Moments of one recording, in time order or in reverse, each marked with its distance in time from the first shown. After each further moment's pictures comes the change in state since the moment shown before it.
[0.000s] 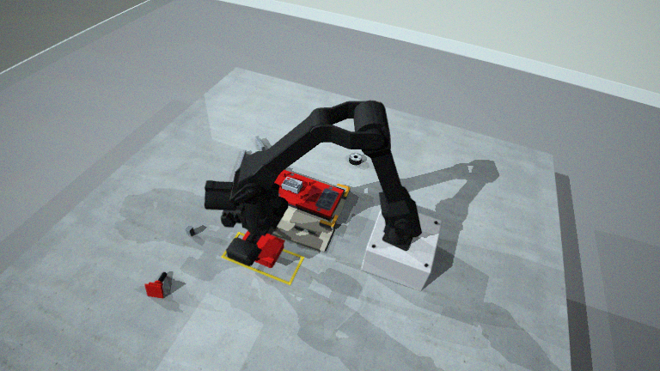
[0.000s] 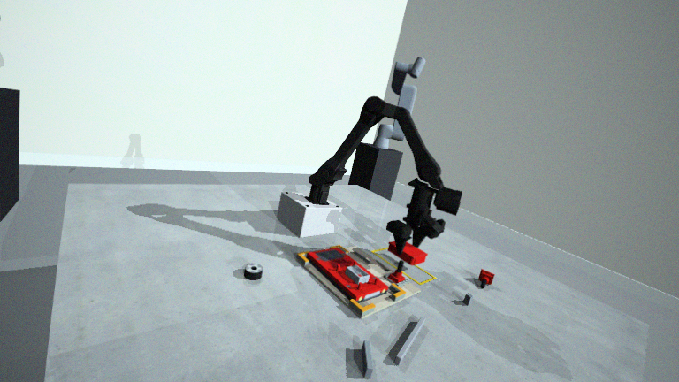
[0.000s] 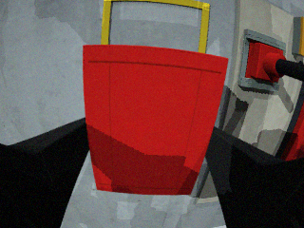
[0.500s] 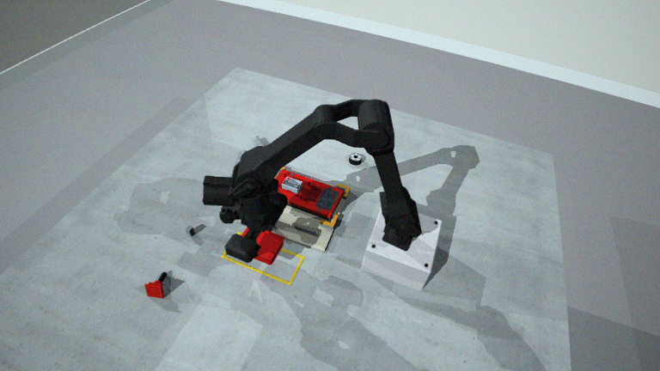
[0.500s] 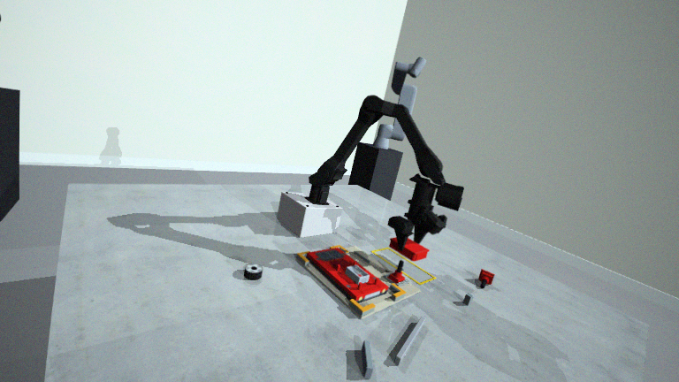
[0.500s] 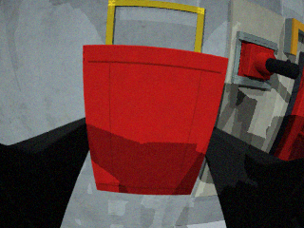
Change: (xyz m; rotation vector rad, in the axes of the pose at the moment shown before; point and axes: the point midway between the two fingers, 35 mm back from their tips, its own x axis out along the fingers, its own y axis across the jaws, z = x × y) arm -0.013 0.000 0.001 0.000 0.000 0.000
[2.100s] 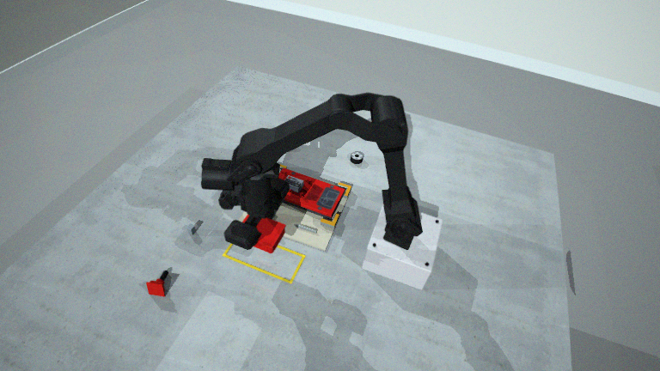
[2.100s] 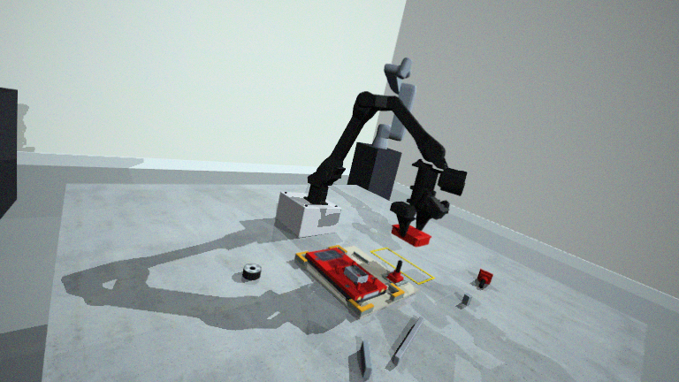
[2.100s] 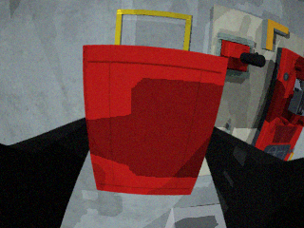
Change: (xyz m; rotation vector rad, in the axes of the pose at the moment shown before) arm -0.043 0.000 -0.001 0.000 0.001 -0.001
